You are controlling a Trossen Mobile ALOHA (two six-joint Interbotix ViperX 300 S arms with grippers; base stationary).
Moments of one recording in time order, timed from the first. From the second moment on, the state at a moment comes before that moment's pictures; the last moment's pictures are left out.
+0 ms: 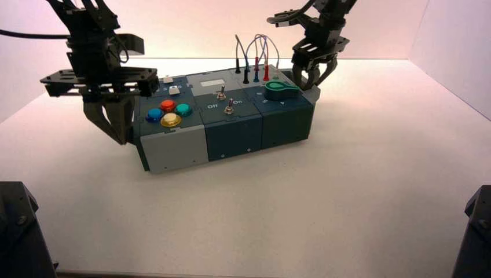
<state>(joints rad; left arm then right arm) -0.36 -0.04 0.95 -0.07 0.70 -0.23 0.34 0.34 0.39 0.10 0.69 -0.55</state>
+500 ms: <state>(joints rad) -0.33 0.07 0.83 -0.05 0.69 -0.18 0.32 0.29 0.47 0.10 0.64 -0.51</state>
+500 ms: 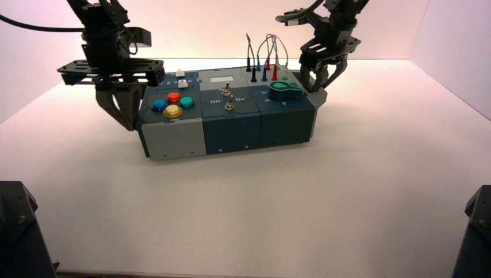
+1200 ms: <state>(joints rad) -0.24 0.22 0.67 -0.05 0.63 -0.07 0.29 0.23 0.55 0.10 0.60 -0.43</state>
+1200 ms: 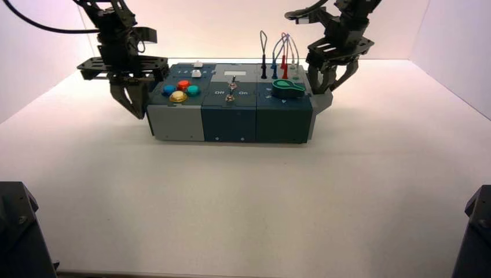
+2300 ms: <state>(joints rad) -0.28 0.32 0.54 -0.06 0.62 -0.03 0.27 0.09 0.73 0.12 0.61 -0.32</state>
